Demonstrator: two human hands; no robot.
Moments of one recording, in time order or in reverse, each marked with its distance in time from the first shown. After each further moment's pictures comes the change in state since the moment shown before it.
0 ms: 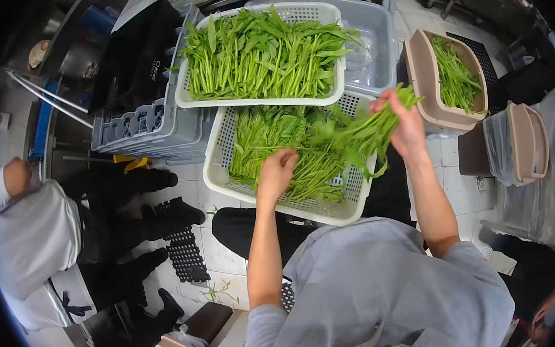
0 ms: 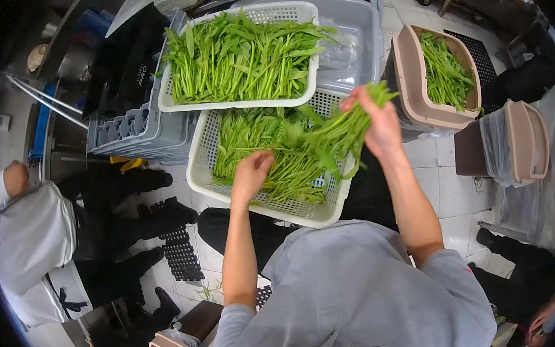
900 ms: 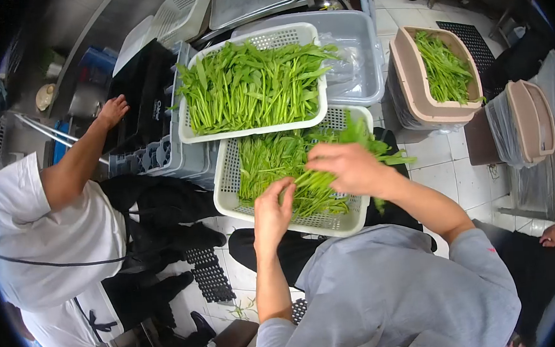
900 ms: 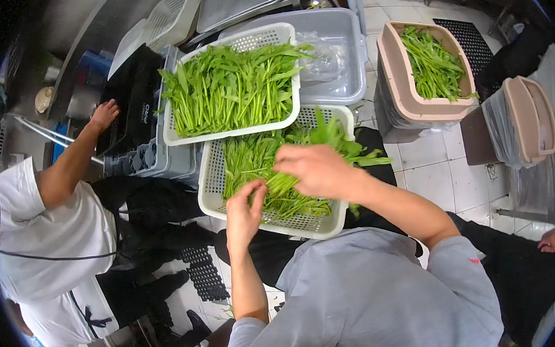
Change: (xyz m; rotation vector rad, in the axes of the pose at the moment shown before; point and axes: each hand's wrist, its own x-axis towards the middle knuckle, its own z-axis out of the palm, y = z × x) left_hand -0.060 0.090 0.002 0.513 0.165 0.287; right_hand -0.034 -0.007 0.069 -1.211 -0.652 -0.499
